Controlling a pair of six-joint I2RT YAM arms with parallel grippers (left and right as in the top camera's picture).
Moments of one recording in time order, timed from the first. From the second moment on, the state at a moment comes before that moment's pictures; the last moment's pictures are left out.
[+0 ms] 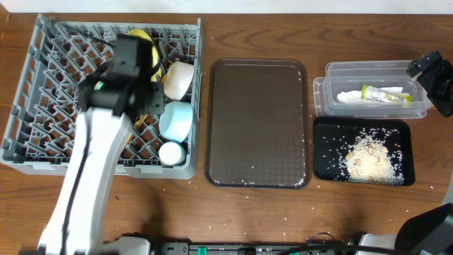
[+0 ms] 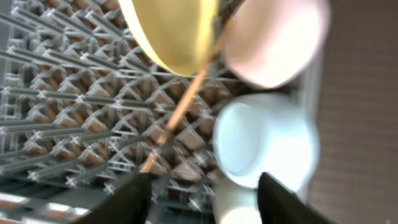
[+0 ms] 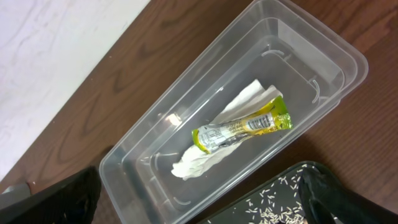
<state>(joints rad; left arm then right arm) -0.15 1.45 1.49 -1.16 -0.18 -0.15 -0.46 1.57 1.44 -0.75 -0.23 0.46</state>
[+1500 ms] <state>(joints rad) -0.13 0.88 0.80 -0.48 0.12 -0.12 -0.46 1.57 1.44 -0.75 -0.23 0.46</state>
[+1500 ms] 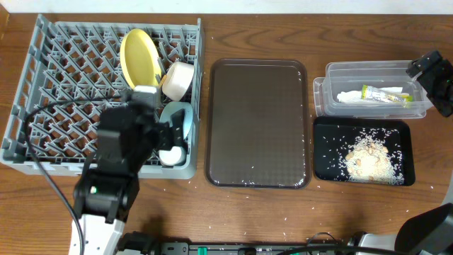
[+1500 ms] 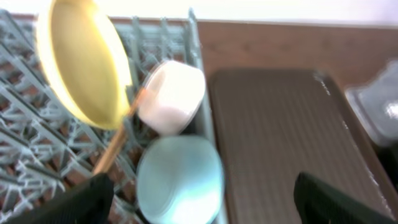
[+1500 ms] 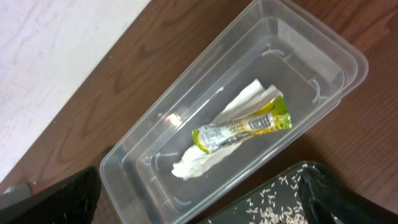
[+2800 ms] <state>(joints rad) 0.09 0.06 0.03 -0.13 0.12 -0.04 -0.46 1.57 1.44 -0.75 -0.23 0.46</state>
